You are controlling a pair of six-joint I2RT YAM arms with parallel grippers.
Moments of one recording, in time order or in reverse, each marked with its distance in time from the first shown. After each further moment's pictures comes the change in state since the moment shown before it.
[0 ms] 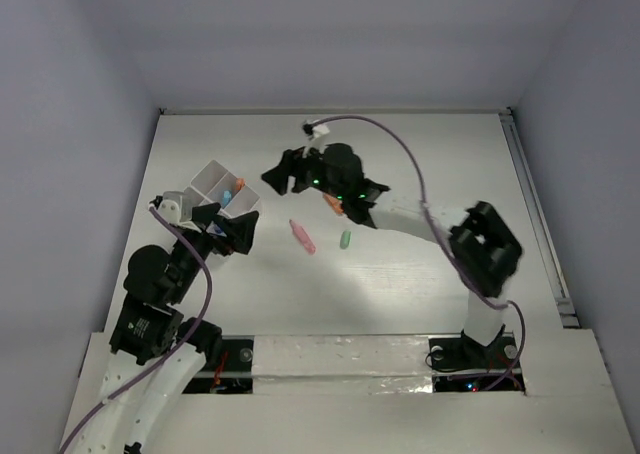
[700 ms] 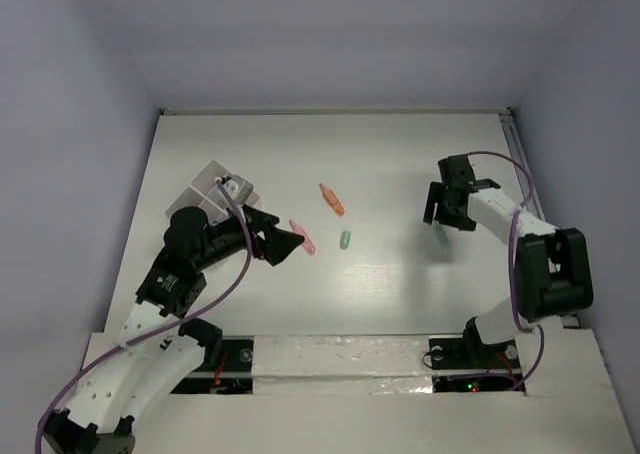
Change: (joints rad) left arm -0.050 0.298 -0.006 0.074 0.492 -0.042; right arm -0.654 -0.537 -0.521 -1.034 0.452 -0.077
